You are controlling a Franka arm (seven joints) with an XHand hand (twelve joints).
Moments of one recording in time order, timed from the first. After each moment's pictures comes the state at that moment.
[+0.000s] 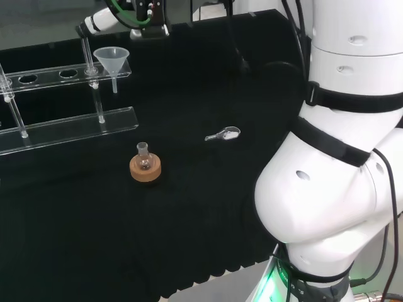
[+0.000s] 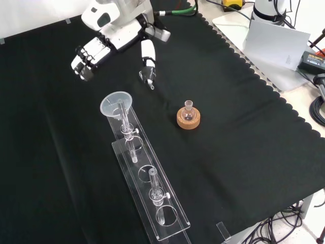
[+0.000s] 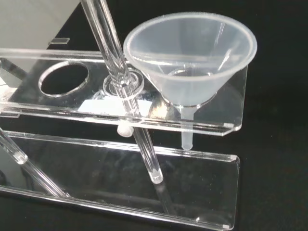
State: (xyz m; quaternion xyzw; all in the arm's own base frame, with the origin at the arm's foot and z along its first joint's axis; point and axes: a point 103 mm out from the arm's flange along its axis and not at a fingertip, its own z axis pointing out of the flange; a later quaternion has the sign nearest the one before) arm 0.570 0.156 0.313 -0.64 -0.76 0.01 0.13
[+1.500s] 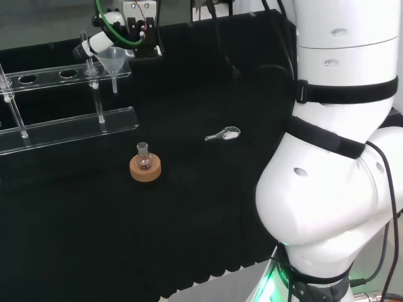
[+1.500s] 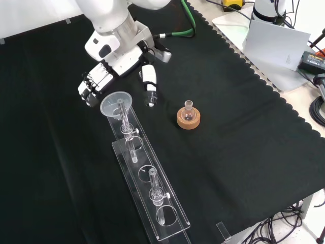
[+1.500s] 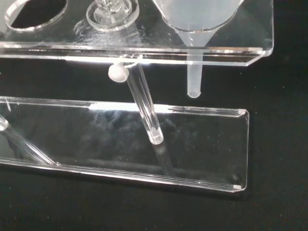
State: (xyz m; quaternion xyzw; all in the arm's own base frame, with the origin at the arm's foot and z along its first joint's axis) arm 0.575 0.173 0.259 -0.65 -0.75 0.05 0.16
